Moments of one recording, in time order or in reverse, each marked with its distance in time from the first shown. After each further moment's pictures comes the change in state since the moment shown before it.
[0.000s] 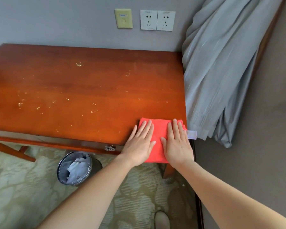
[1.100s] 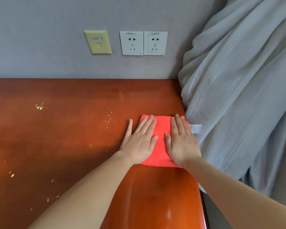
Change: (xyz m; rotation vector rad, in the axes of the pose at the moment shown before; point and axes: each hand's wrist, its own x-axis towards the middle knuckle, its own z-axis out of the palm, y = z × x) left_hand 0.264 -0.081 -0.056 0.022 0.086 0.070; right_hand 0.263 0.053 -0.022 0.043 0.147 0.034
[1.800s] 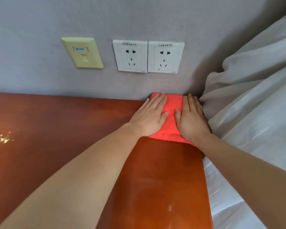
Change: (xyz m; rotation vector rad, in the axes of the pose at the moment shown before) left_hand 0.223 -0.070 -0.042 -0.146 0.051 0.066; right_hand 0.237 0.032 -0.005 -0.064 -0.029 0.072
